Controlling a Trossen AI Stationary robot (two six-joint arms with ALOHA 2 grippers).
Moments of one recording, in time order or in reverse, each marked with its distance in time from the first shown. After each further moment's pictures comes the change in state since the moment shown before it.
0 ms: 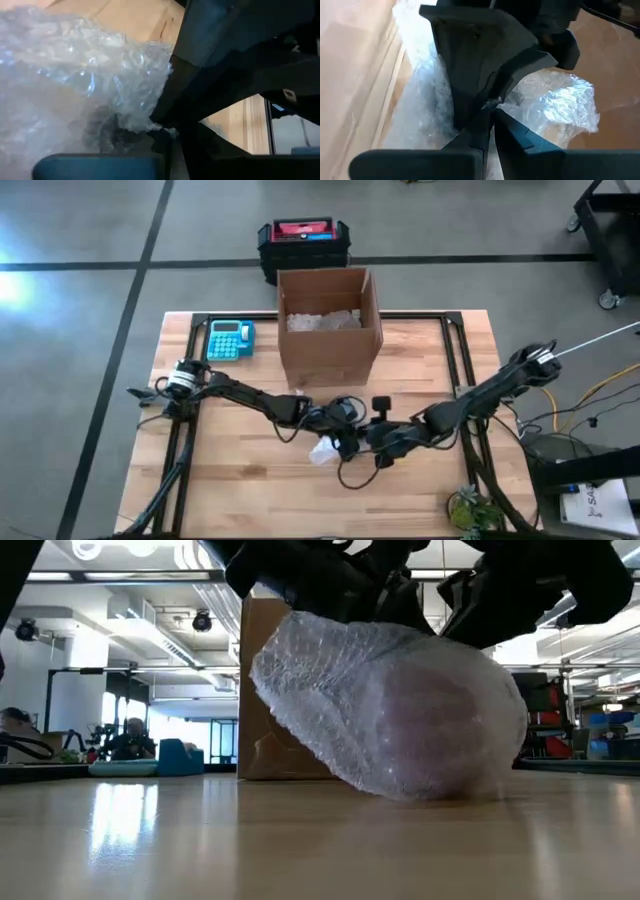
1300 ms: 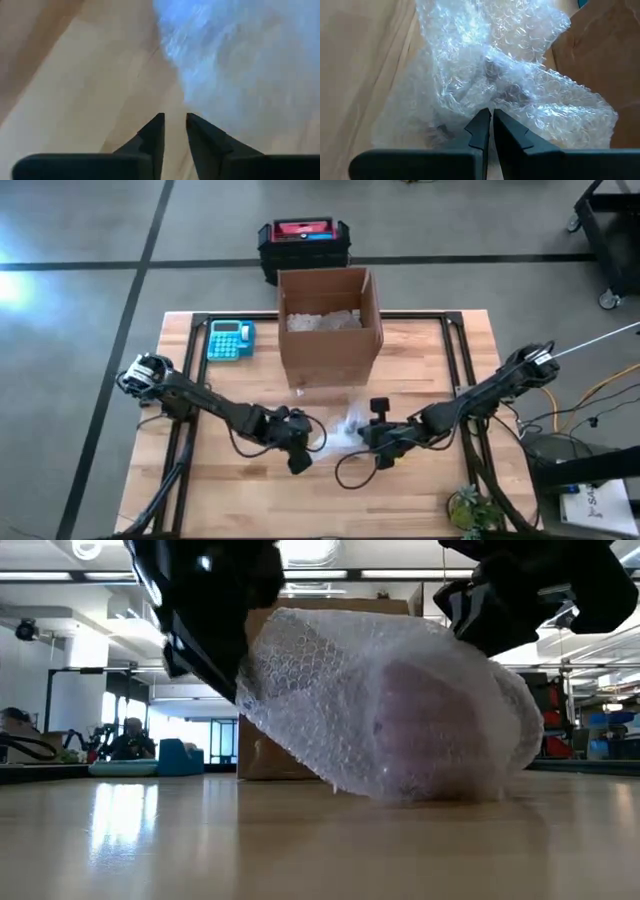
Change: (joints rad) left arm -0.183 -0.275 -0.247 -0.367 -0.196 -0.057; right arm -0.002 -0.012 0.008 -0.011 -0.034 -0.004
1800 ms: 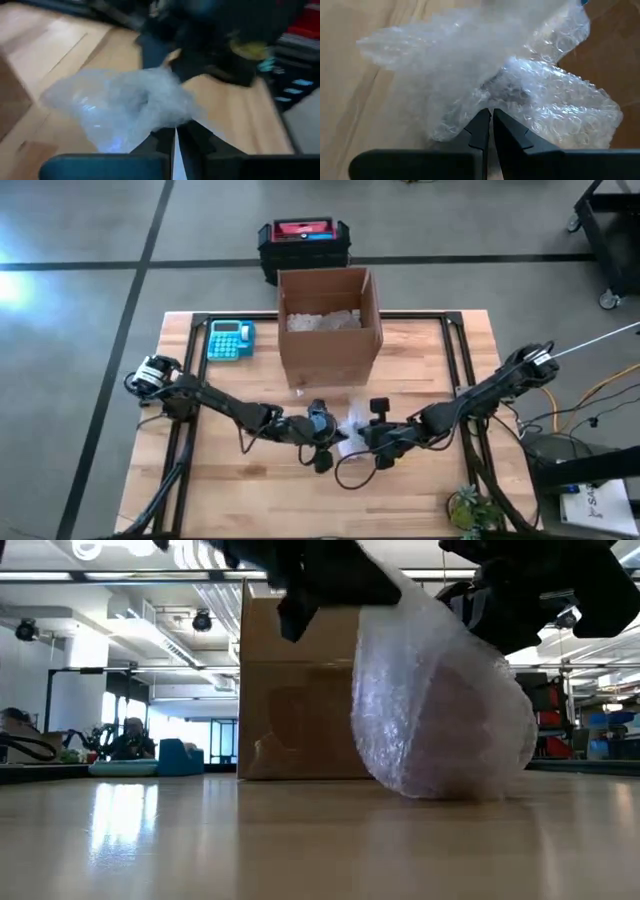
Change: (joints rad) left arm 0.067 0.076 0.029 0.478 -0.078 0.349; right arm 0.000 0.001 -0.002 0.001 -0.003 0.000
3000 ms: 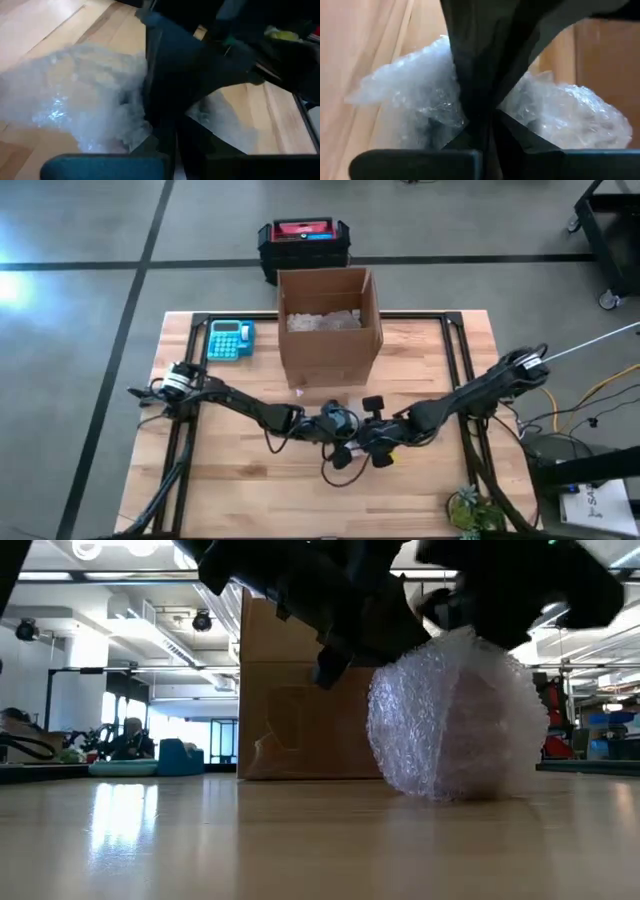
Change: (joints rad) left arm 0.041 0.145 0.121 -0.027 0.093 -0.066; right arm -0.056 0.129 0.167 -0.258 -0.151 0.005
